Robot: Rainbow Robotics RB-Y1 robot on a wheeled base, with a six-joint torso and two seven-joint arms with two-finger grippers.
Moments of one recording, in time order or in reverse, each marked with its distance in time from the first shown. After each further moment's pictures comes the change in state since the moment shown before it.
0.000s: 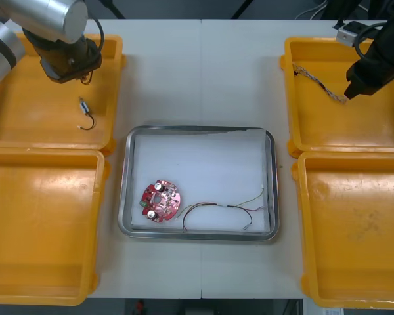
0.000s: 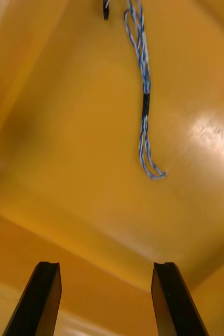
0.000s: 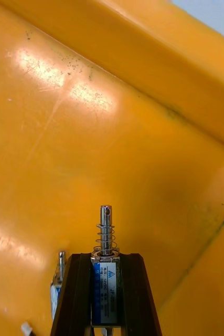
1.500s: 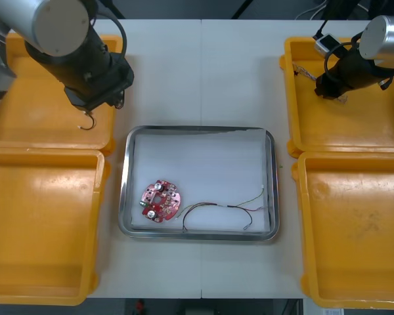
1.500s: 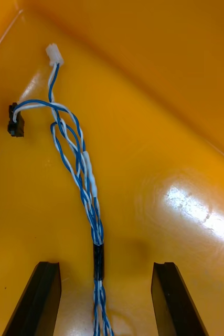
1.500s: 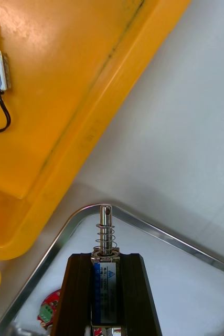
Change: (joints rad) right arm -0.094 0.268 -0.003 0.666 0.034 -0.646 0.337; left arm 0.273 -0.008 0.224 -0.778 0.102 0.436 0.324
